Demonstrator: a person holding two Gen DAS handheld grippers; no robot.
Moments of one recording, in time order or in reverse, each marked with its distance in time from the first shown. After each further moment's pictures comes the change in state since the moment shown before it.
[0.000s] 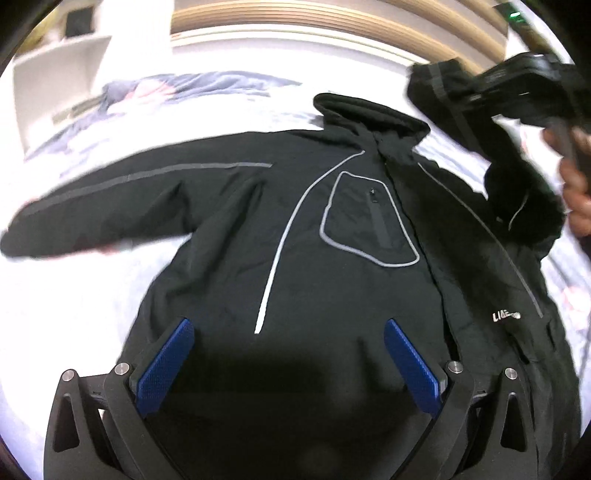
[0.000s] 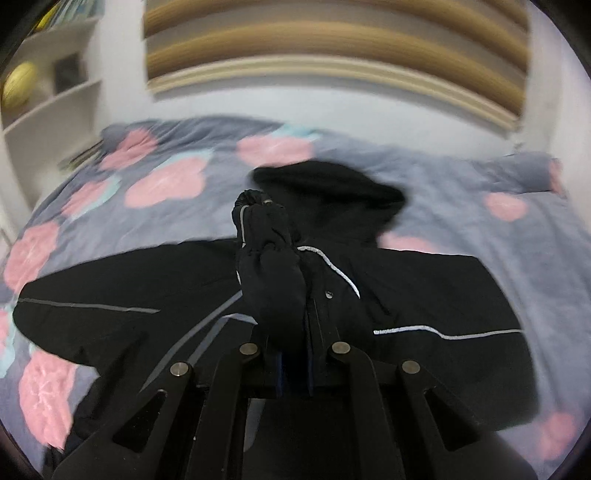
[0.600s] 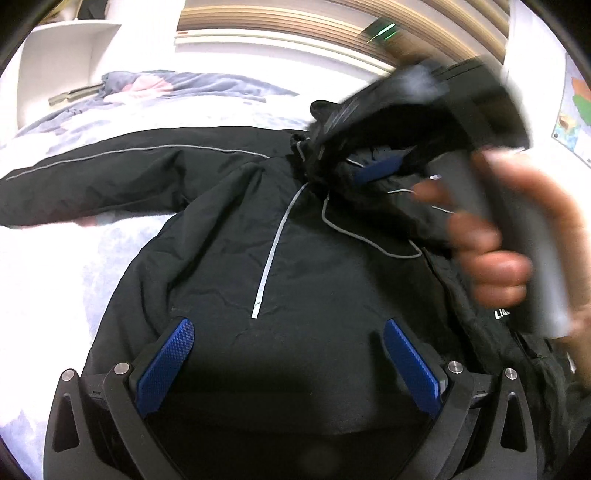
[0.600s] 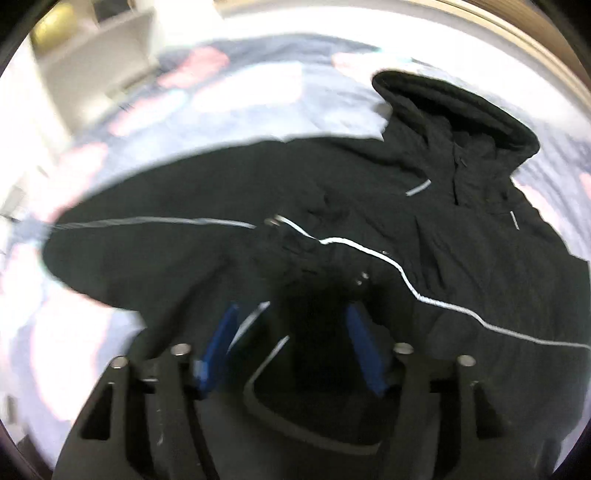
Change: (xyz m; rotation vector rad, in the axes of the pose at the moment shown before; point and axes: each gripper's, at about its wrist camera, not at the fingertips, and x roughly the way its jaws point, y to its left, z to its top) left arm 0.026 0.010 -0.021 -0.027 -0.068 -0.083; right arm 0.056 0.076 -0.055 -0.088 0.201 0.249
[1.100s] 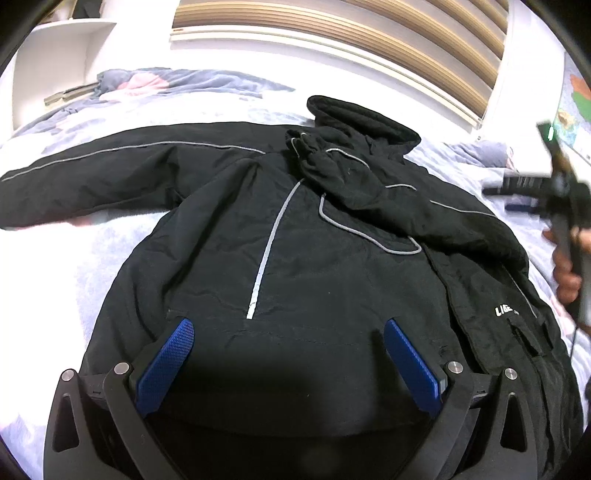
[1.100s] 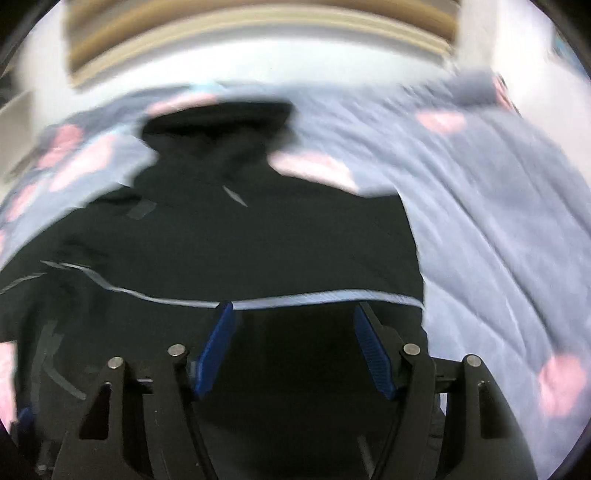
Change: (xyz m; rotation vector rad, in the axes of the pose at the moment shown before) left arm 0.015 -0.006 0.007 0.008 0.020 -0.003; right arm -0.073 -0.229 -0.076 0.307 -0.080 -0.421
